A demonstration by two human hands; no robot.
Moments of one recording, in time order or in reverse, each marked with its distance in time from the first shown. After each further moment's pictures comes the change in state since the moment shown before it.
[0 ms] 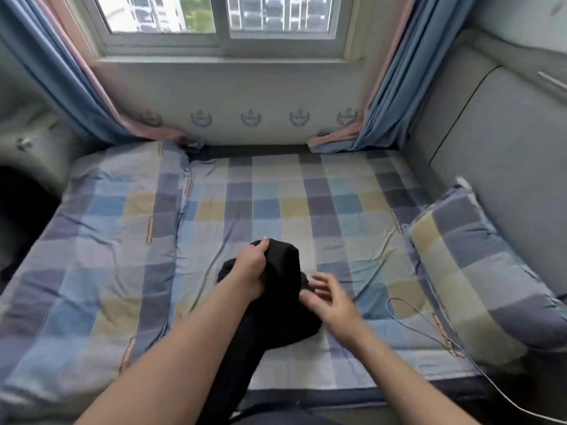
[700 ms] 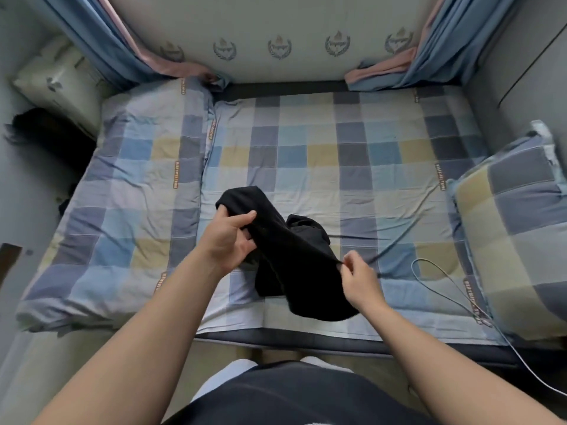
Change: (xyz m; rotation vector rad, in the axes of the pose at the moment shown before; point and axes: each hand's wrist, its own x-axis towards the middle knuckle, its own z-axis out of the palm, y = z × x) left_hand -0.006 -0.015 -0.046 -0.278 -0.021 0.070; right_hand 0.055 0.100 -0.025 -0.445 0.145 0.124
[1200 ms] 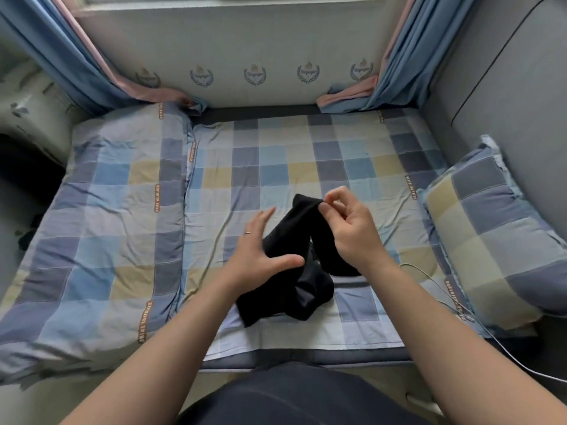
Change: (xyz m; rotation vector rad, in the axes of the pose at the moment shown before) left_hand -0.014 -0.010 -0.013 1.127 -0.265 0.376; right_hand -0.035 -0.153 -0.063 0.522 0.079 -0.494
